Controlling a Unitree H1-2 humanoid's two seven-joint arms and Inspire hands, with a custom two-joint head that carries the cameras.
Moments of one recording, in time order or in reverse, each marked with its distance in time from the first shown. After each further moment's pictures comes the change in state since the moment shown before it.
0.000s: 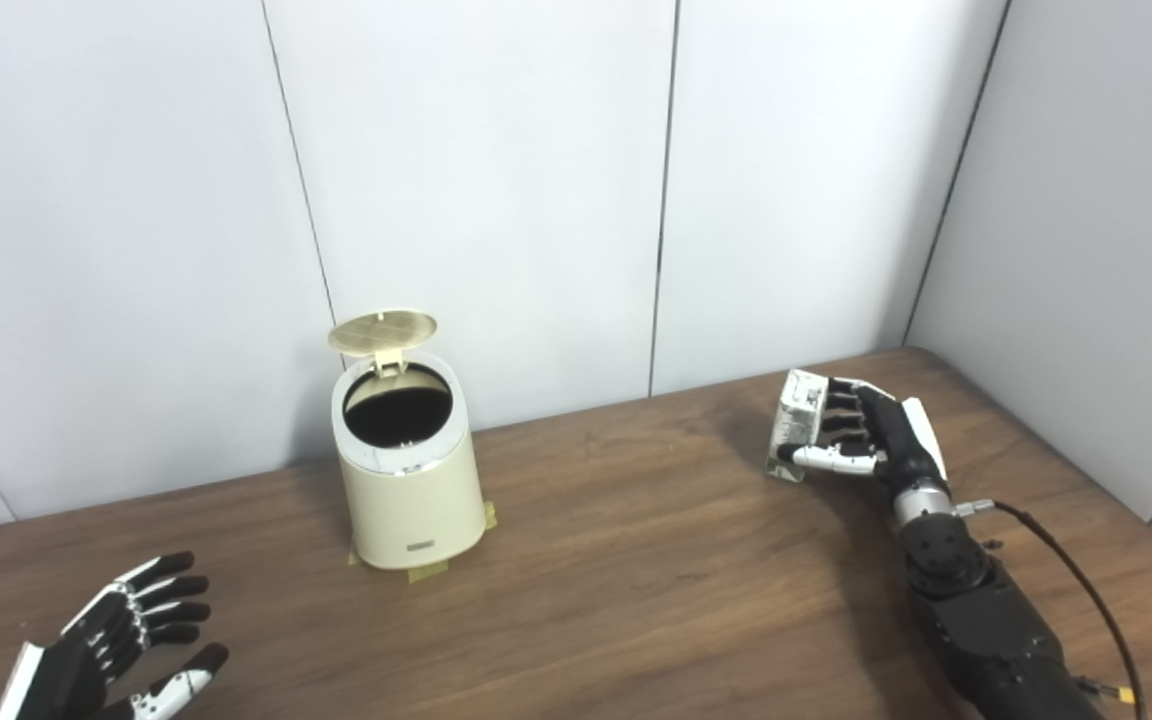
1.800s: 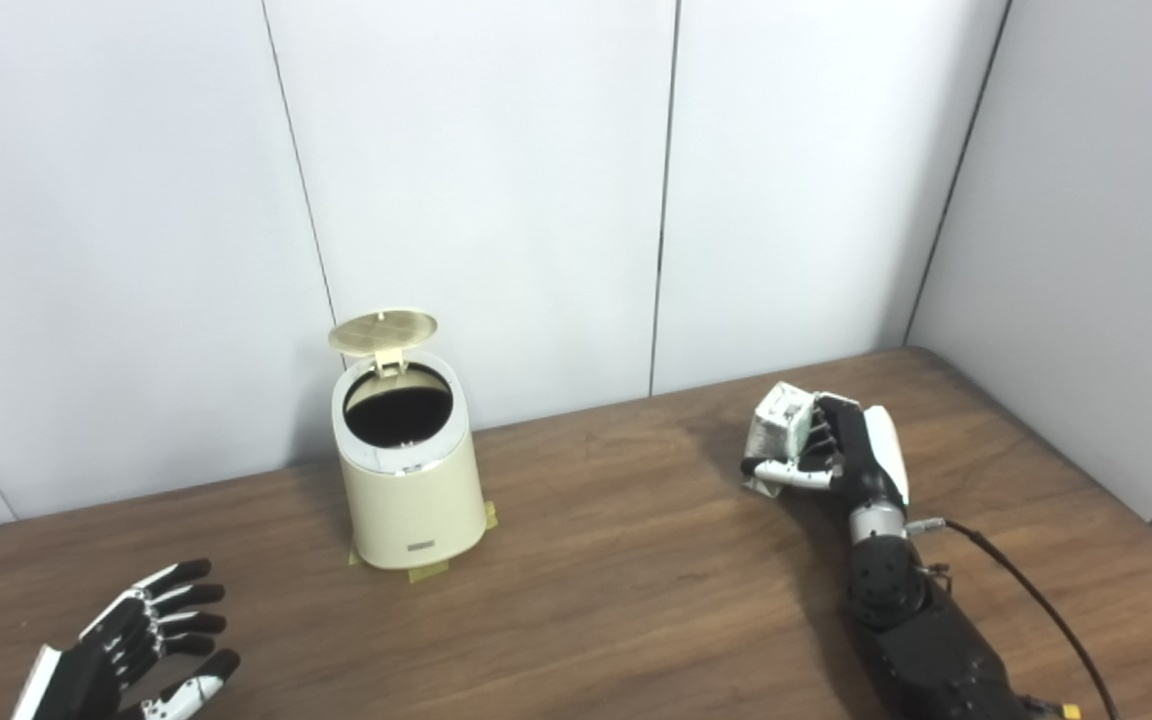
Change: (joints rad) left arm 0.003 0.002 -0.010 0.013 0.002 -0.004 -0.030; right arm 0.039 0.100 0.072 -0.110 -0.143 0.003 -0.188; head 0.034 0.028
